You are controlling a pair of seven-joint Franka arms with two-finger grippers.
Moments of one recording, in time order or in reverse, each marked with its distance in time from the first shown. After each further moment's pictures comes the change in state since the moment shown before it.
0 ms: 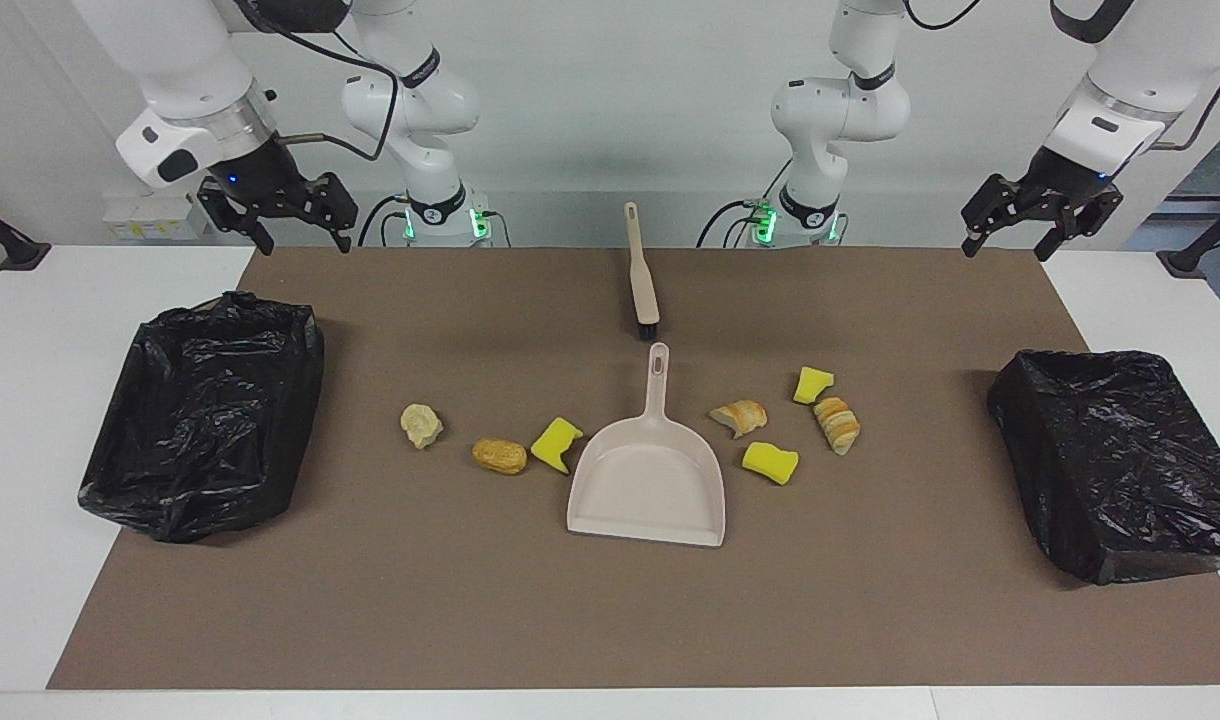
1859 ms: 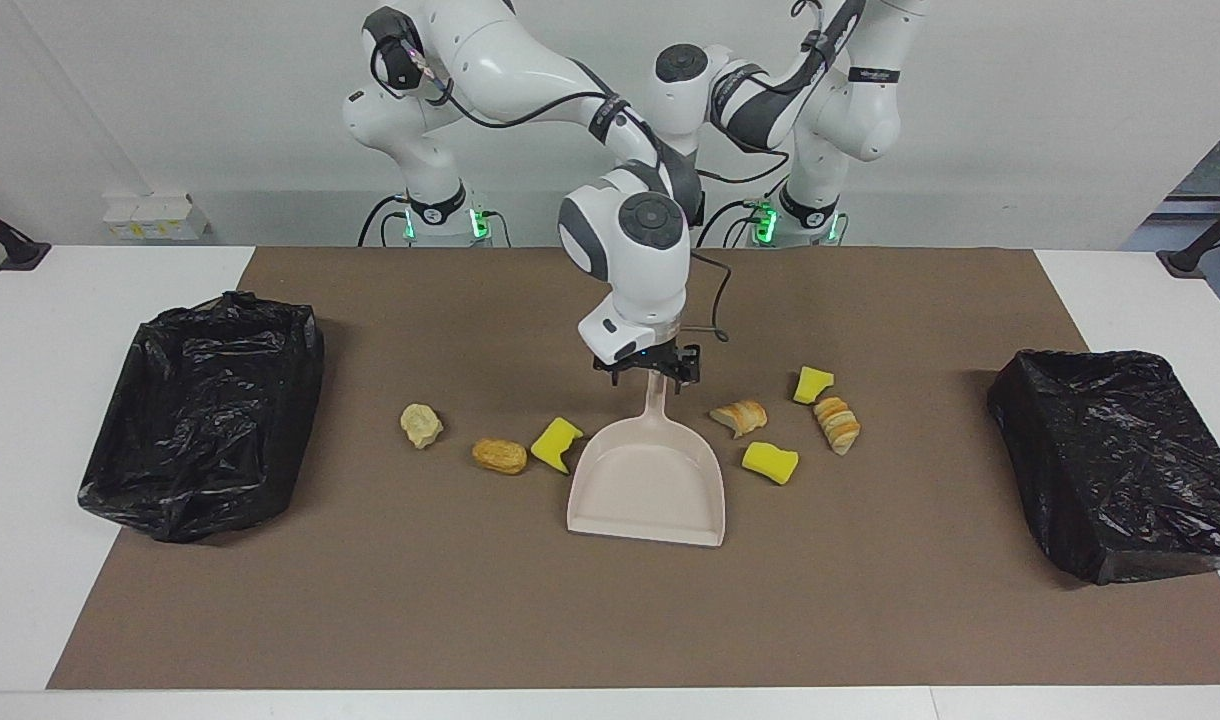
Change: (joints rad) left arm -0.996 -0.209 -0.077 -0.903 -0.024 0.652 -0.883; right arm 0.621 0.523 0.011 0.093 0.007 0.496 0.776
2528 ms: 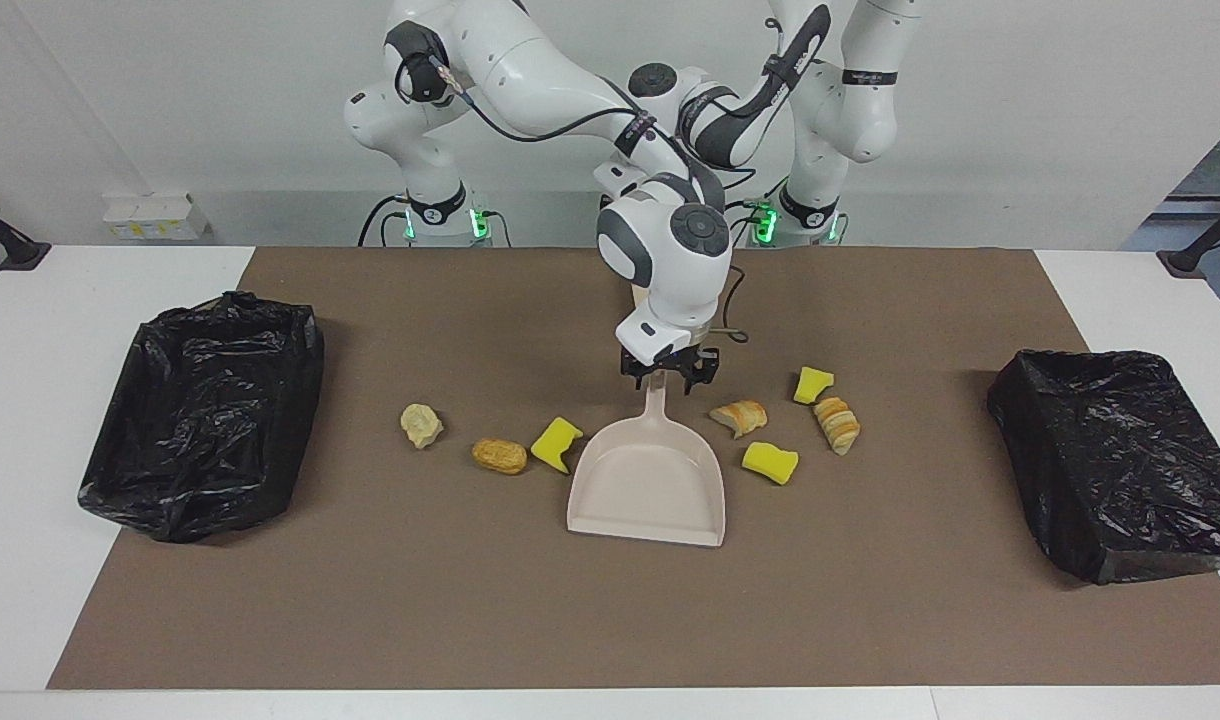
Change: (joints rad) left arm -0.075 0.085 0.005 -0.016 0.000 0.117 -0.084; right arm 0.047 0.036 -0.003 -0.017 -0.076 0.002 0.004
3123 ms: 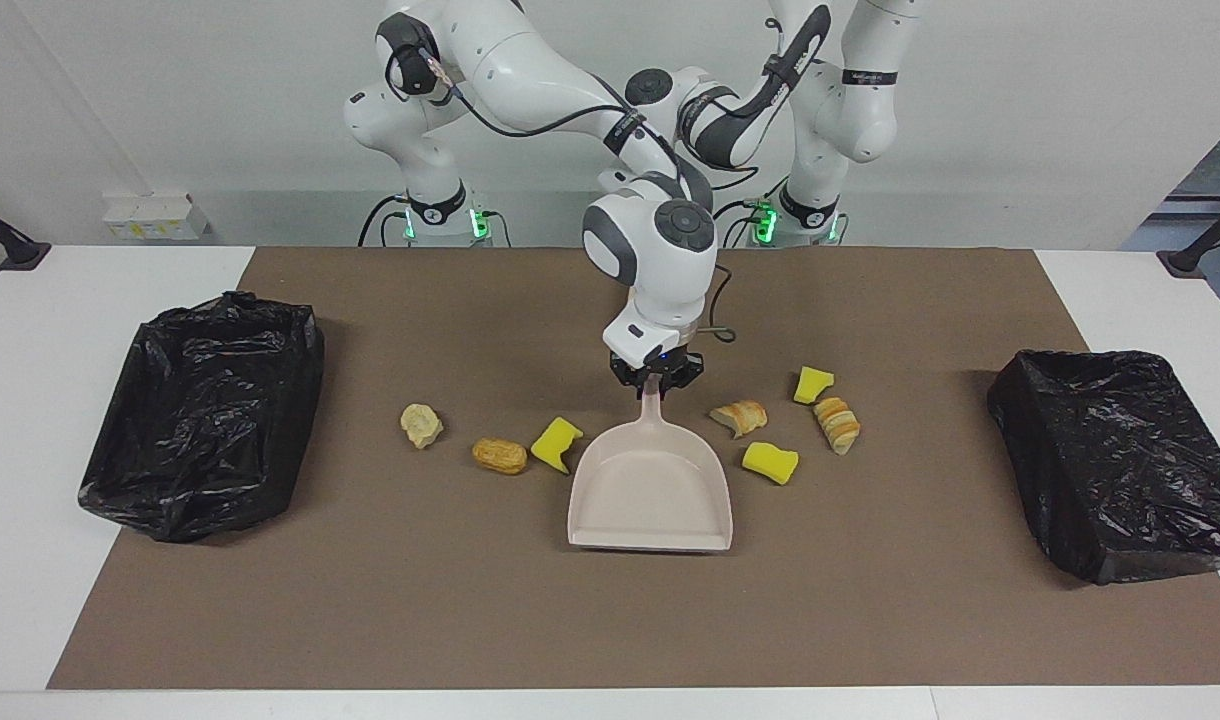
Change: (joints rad) left arm 0.000 -0.003 0.003 0.003 0.000 -0.125 0.001; right arm -0.042 -0.057 -0.009 -0.026 -0.028 0.031 -0.138
